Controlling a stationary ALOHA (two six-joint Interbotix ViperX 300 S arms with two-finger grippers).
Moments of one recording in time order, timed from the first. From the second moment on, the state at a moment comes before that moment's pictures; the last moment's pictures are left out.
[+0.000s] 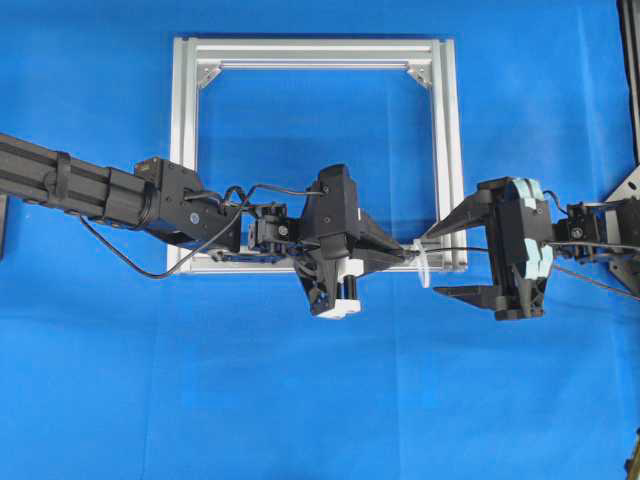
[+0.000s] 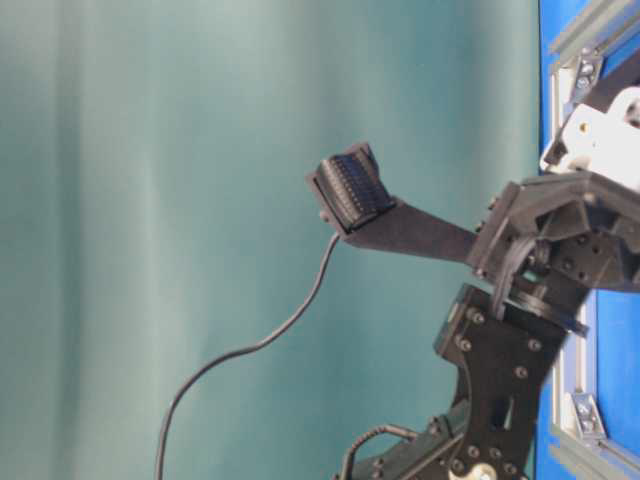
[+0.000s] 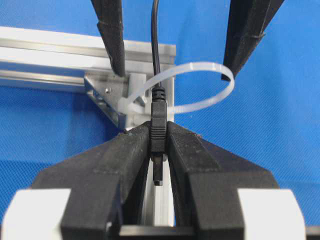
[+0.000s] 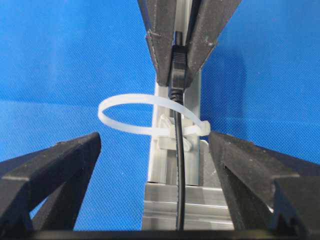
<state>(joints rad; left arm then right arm) -0.07 0.46 0.39 -0.09 -0.48 -0.07 0.16 -0.21 1.22 0.14 -0.46 0.08</state>
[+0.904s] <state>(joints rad) -0.12 0.03 1.06 -0.09 -0.64 -0.12 0.16 -0.21 1.21 0.14 -0.46 0.08</state>
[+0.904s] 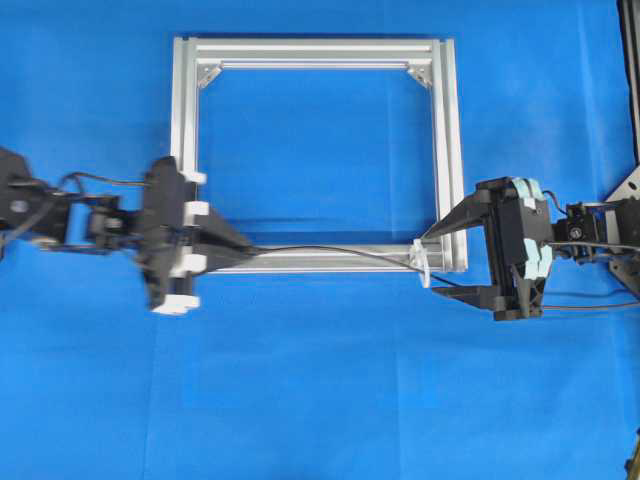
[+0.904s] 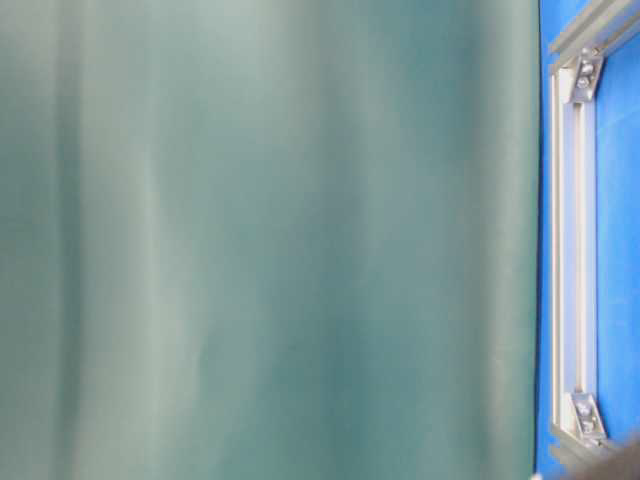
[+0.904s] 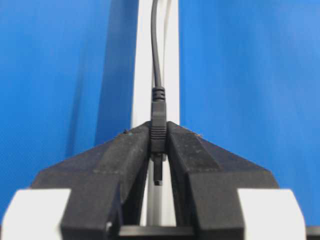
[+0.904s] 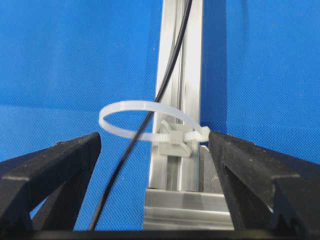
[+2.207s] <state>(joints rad) -0.18 -0.32 1.35 -0.09 -0.51 -0.12 0.16 -0.21 1.20 0.15 -0.46 0.09</state>
